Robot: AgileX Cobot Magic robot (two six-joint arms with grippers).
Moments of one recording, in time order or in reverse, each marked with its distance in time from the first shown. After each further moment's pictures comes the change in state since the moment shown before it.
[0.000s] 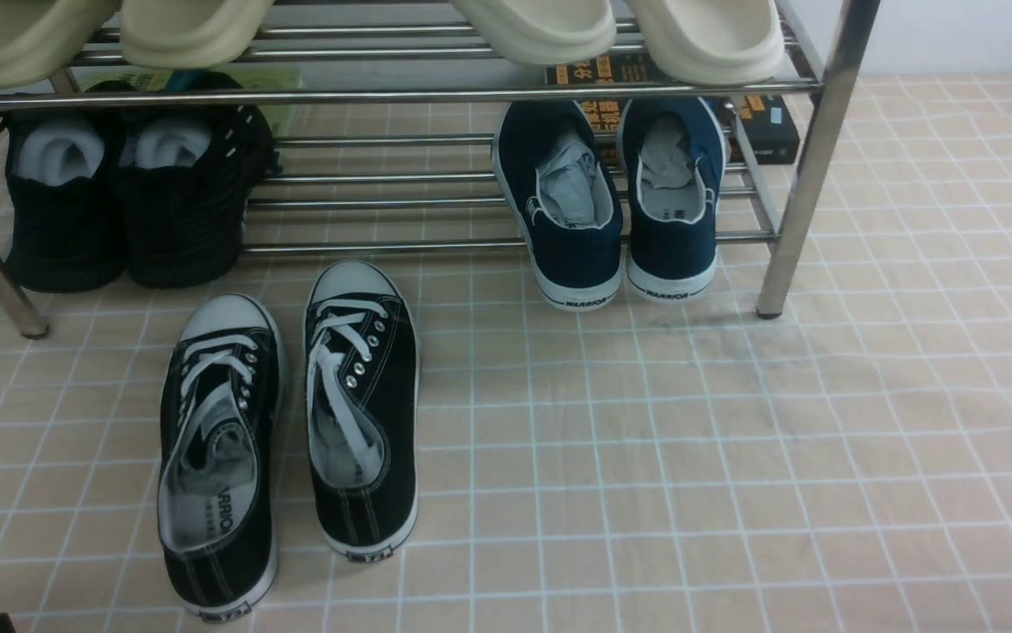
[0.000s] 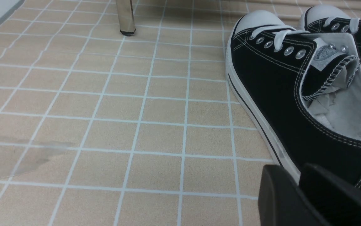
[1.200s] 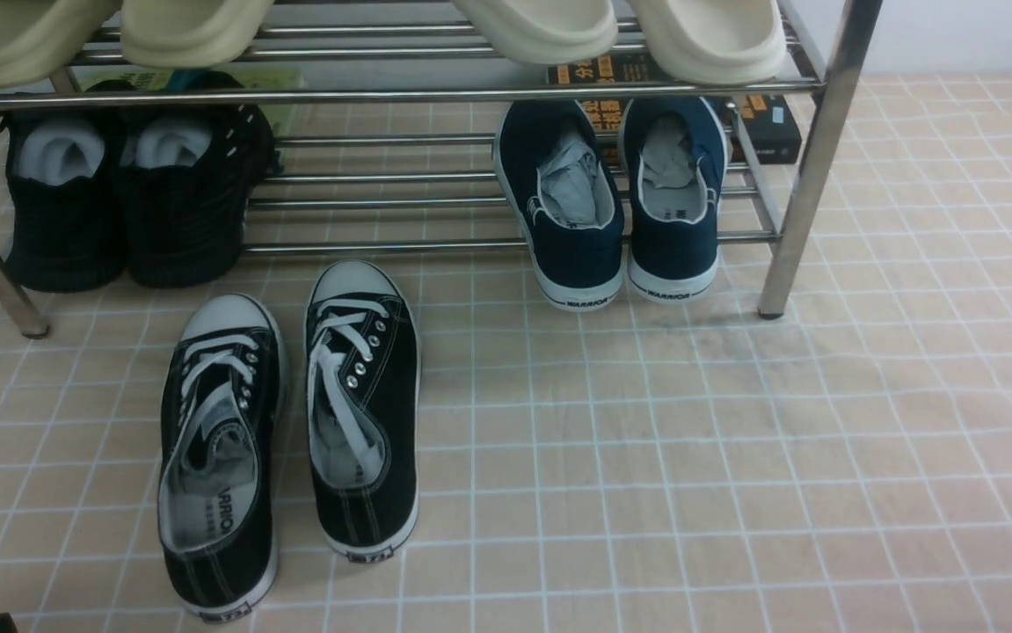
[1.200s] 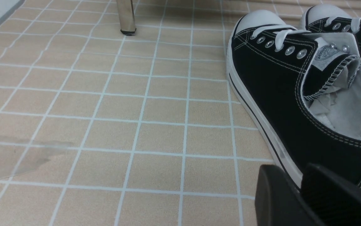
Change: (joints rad) right arm 0.000 0.025 -0.152 0.500 -0.109 0.227; left arm 0.000 0.000 0.000 0.000 0.000 0.000
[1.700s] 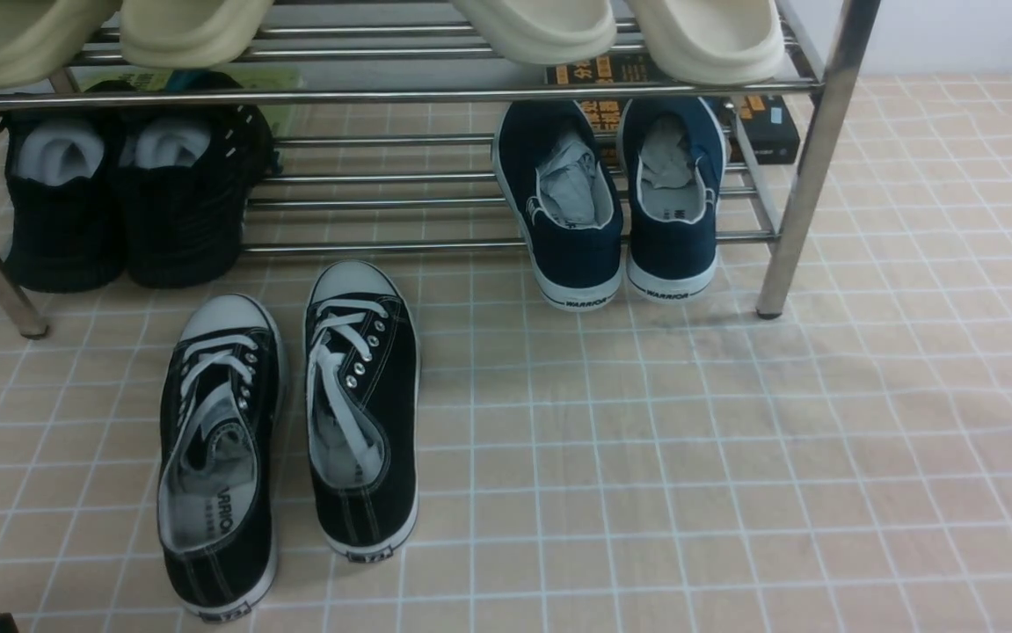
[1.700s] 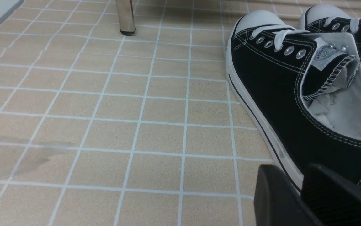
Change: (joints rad) right arm 0.005 0.793 -0.704 0.015 0.831 -0.302; left arm 0.000 0.000 0.000 0.001 0.001 0.000
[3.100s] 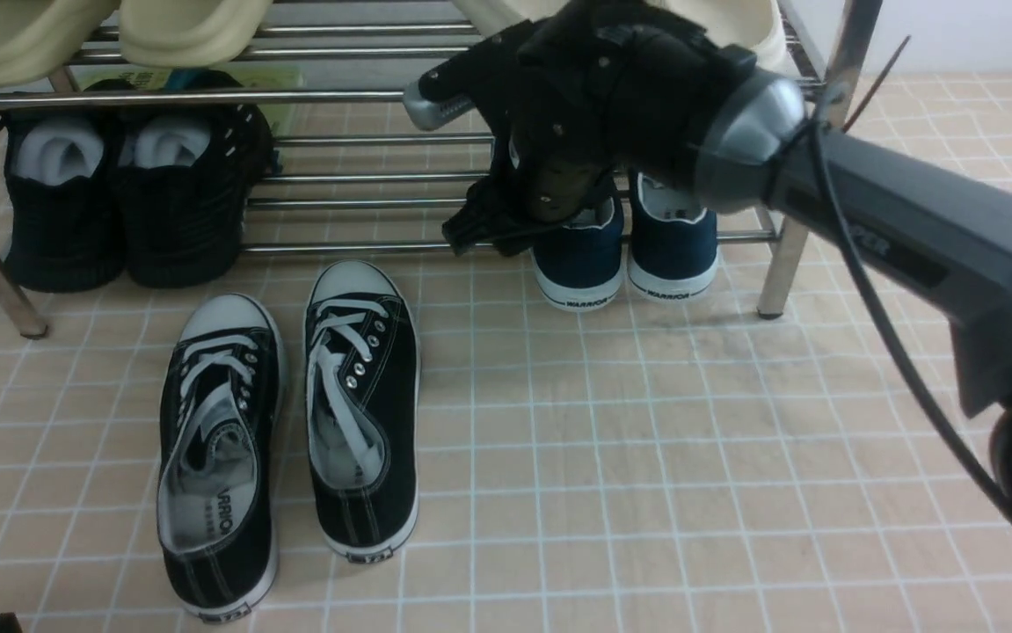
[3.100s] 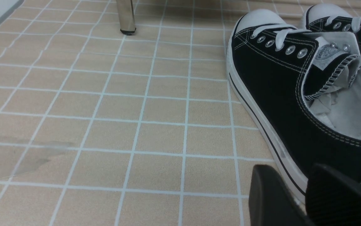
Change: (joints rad) right arm 0.692 1.439 -1.304 -0.806 -0.148 0.336; left arm 0.000 0.000 0.000 0.002 0.000 0.000
